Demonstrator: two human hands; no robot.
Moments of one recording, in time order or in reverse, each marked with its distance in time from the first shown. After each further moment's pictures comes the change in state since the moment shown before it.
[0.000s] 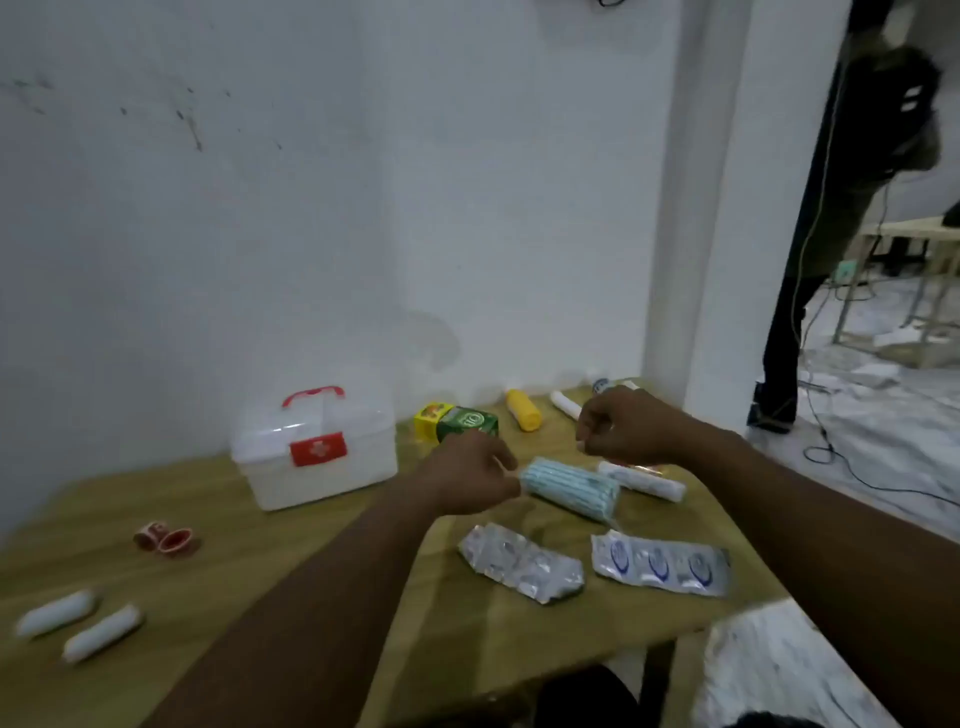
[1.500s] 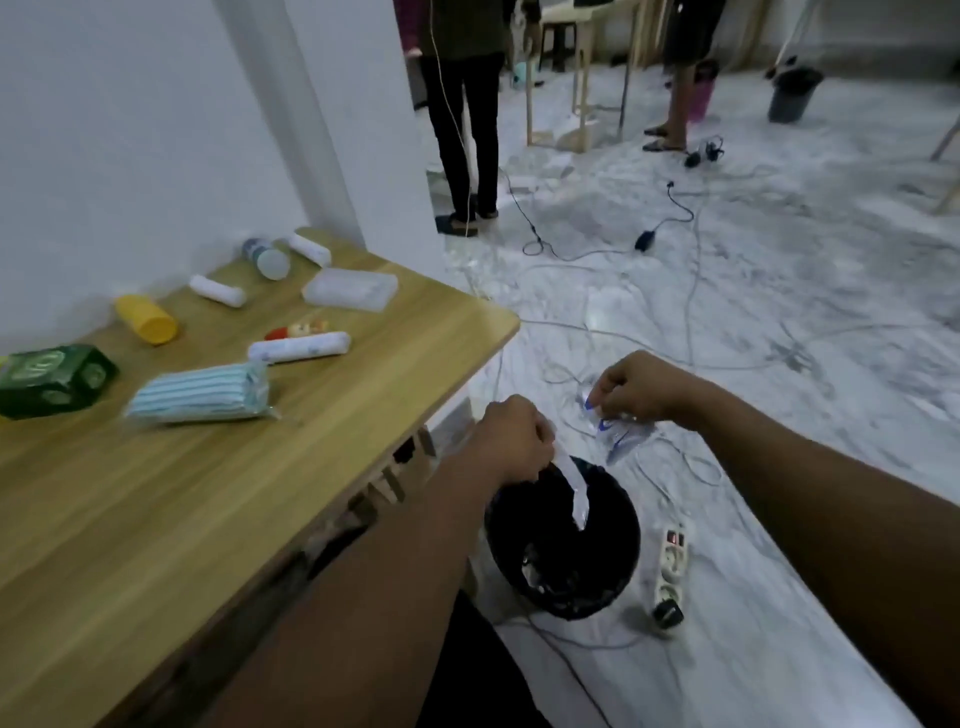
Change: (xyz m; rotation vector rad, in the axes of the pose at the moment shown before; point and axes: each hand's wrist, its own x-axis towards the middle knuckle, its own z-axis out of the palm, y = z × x) left_hand 0.009 0.226 0.297 -0.112 -0.587 0.236; right_hand -0.285 0.244 0.033 0.340 0.051 0.940
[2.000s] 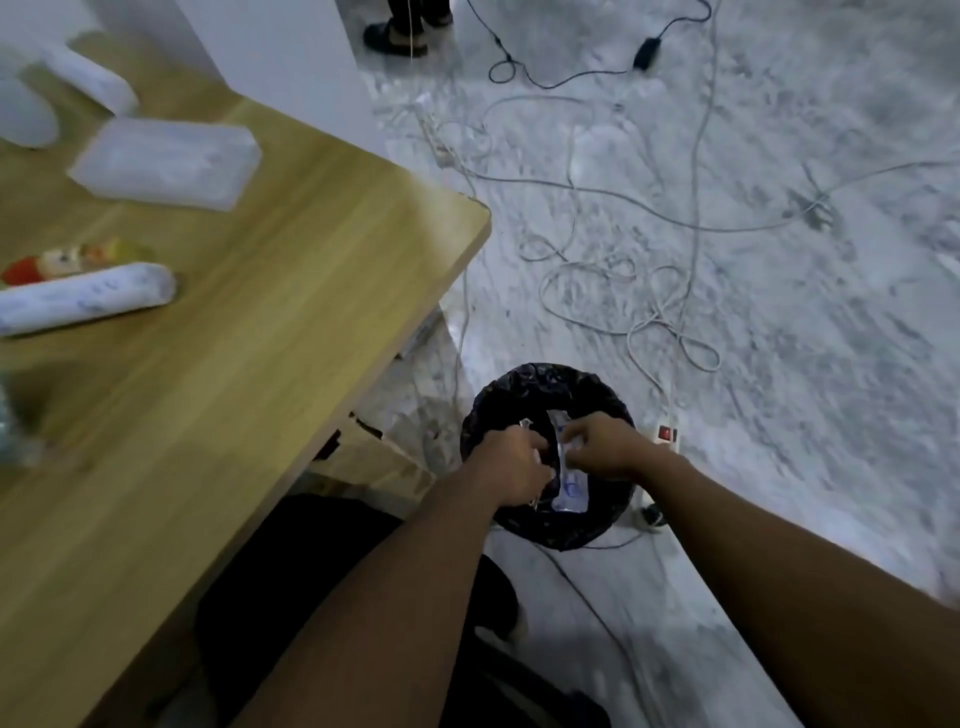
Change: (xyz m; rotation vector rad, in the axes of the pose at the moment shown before) left_hand 0.087 -0.095 0.121 0.053 -0.429 -0.232; right_hand 0.074 0.120 0.174 -0.016 -0.332 0.245
